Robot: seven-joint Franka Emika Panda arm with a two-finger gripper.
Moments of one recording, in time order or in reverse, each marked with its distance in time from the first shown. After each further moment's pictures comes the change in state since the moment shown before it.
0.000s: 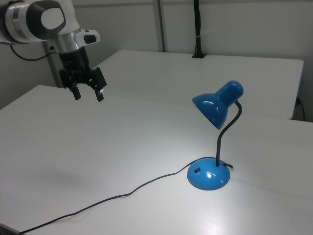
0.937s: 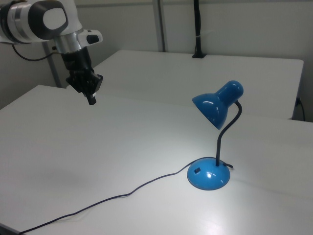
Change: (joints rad) arm -0.014 0.000 -0.002 0.000 0.000 0.000 -0.021
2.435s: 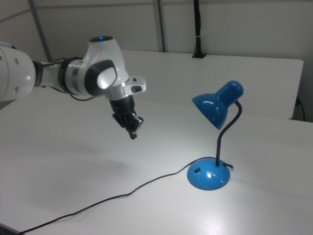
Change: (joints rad) arm -0.141 0.185 -0.005 -0.181 -0.015 0.430 0.107
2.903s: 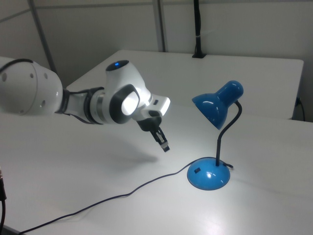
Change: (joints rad) arm -0.115 0.094 -0.030 -0.072 -0.225 0.344 0.571
